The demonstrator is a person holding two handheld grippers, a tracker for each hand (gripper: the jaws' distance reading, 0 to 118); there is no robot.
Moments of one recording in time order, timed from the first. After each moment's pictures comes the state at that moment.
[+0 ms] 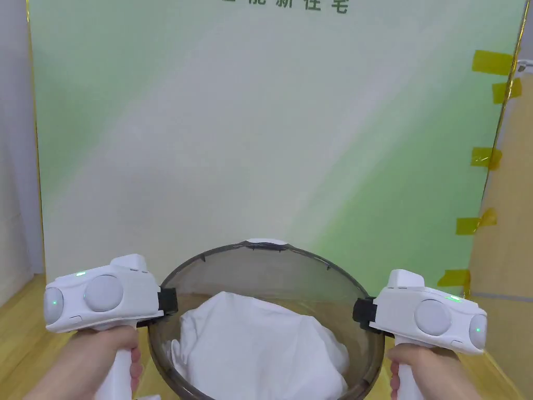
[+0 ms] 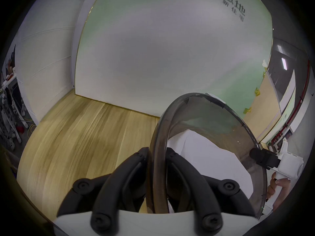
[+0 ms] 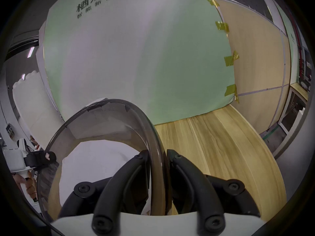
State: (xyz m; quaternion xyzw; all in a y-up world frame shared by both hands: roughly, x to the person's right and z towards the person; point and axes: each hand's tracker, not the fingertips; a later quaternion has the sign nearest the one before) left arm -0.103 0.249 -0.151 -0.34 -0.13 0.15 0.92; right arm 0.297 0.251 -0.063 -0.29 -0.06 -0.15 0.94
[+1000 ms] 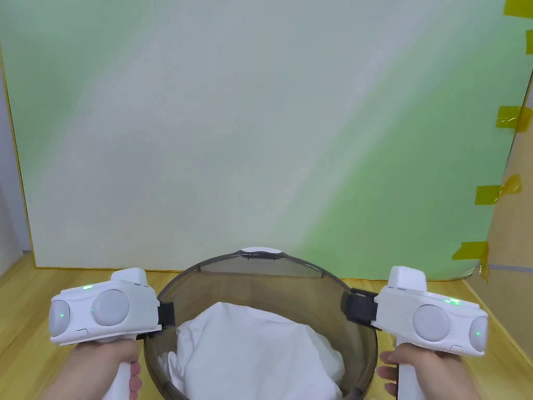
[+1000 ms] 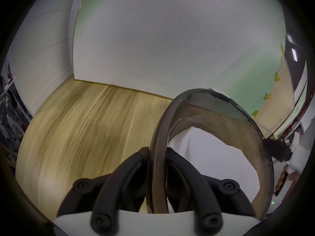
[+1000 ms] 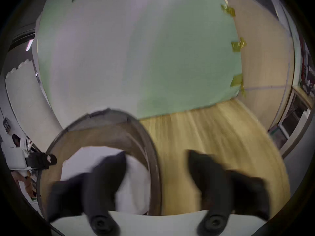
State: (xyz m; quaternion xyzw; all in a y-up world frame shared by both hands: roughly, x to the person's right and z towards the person) left arm -0.087 0.183 -0.186 -0.40 -0.09 0.11 0.91; right arm 0.311 0.212 -0.092 -0.27 -0.08 -0.11 0.95
